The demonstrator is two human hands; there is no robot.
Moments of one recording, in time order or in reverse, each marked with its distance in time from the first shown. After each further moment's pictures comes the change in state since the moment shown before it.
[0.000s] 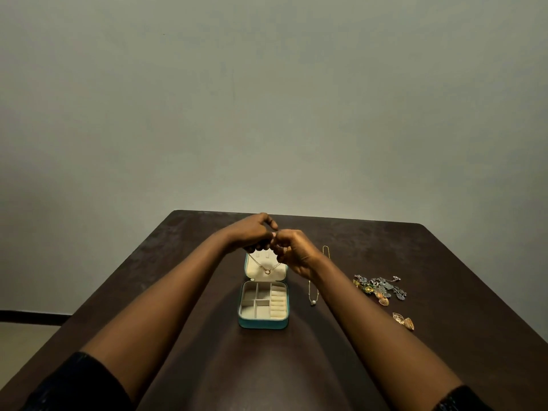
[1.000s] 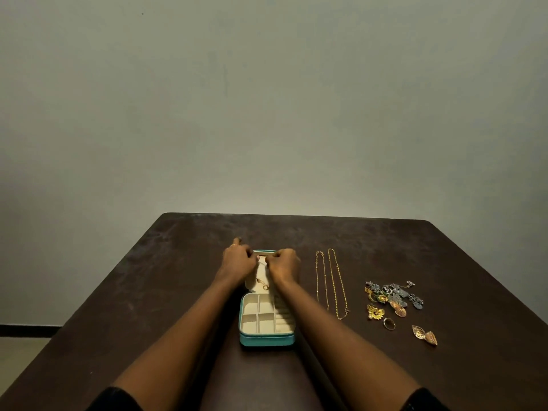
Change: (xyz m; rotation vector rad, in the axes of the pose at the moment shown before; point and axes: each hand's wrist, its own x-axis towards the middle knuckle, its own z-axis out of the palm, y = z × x) left_hand 0.065 -0.103 0.028 0.311 0.461 -0.077; right_hand 0.067 0.056 0.027 -0.592 0.575 0.030
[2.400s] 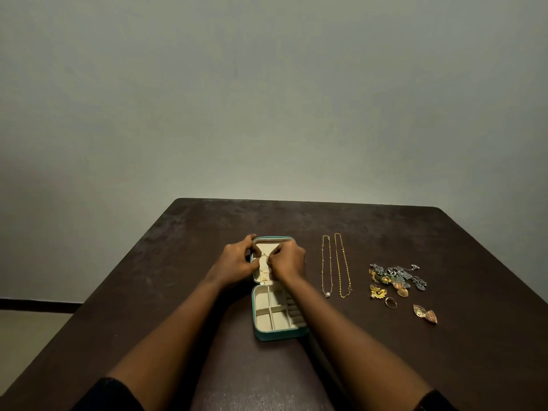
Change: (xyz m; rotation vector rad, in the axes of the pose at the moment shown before) left_hand -0.046 -0.029 -0.012 -0.122 -0.081 0.238; right_hand -0.023 0.022 0.013 -0.054 -0.026 -0.014
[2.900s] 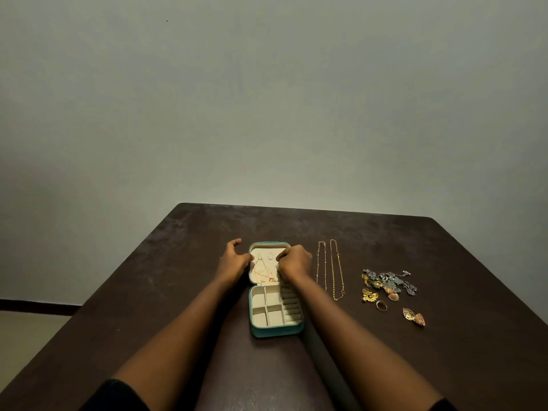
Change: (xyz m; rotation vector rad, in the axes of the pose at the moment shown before) left_hand 0.000 0.002 0.015 -0.637 0.148 -0.526; right_hand -0.013 -0.003 -0.039 -0.026 -0.030 -0.046
